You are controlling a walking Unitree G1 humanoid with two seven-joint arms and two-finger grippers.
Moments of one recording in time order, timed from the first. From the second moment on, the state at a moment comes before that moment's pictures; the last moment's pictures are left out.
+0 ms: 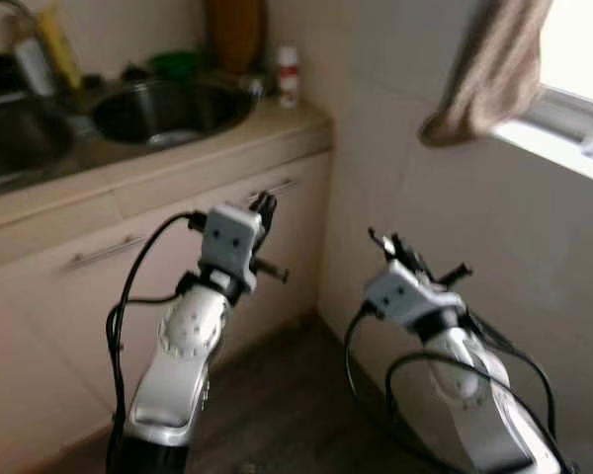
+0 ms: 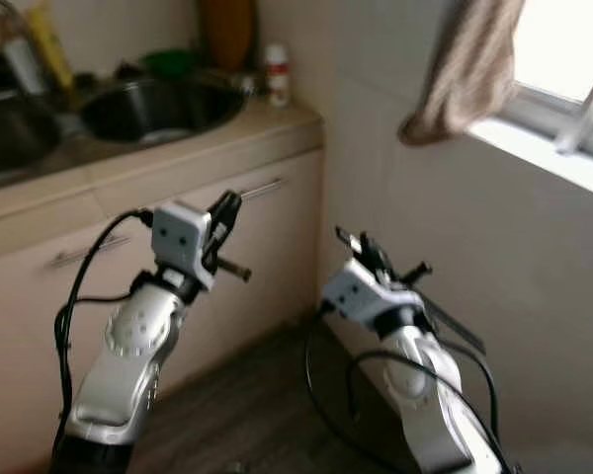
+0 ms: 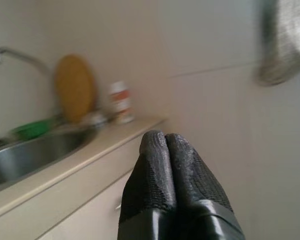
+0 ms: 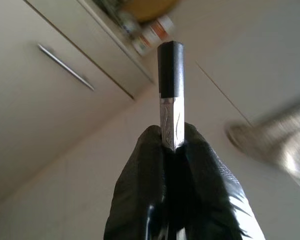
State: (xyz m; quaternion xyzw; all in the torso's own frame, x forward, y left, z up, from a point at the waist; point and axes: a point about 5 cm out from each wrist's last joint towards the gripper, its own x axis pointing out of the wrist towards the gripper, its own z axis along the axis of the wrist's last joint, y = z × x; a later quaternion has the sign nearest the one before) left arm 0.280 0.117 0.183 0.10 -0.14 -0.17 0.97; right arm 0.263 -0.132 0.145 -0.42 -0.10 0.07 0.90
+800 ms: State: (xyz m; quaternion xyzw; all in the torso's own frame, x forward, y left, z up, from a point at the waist) left arm 0.281 0.118 0.185 0.10 -0.15 -0.18 0.97; right arm 0.270 -0.130 0.158 -0.39 -0.12 0.05 0.91
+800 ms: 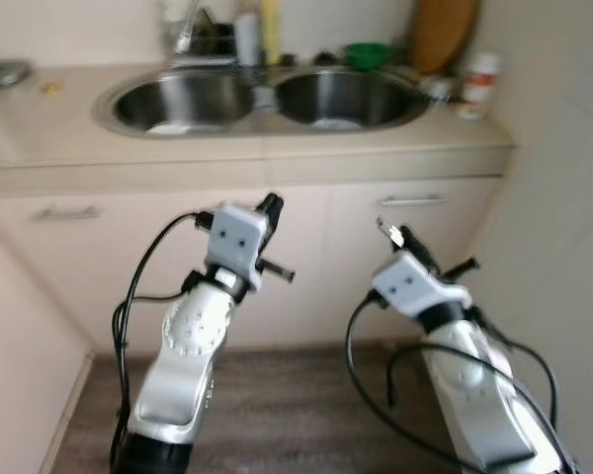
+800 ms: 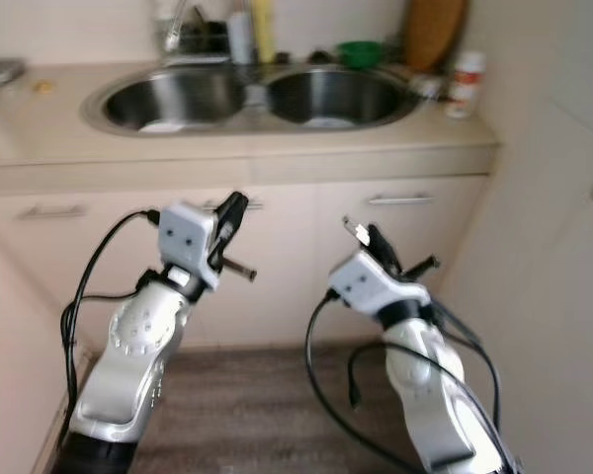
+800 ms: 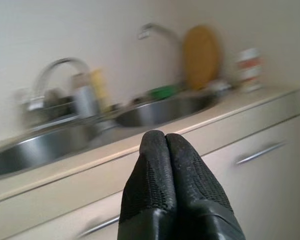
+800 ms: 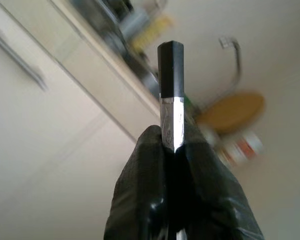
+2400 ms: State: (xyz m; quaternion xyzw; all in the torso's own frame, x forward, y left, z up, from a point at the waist) left arm 0.280 0.120 0.191 0.09 -0.17 -0.17 0.97; right arm 0.283 -0.082 0.246 -0.34 -0.32 0.08 0.88
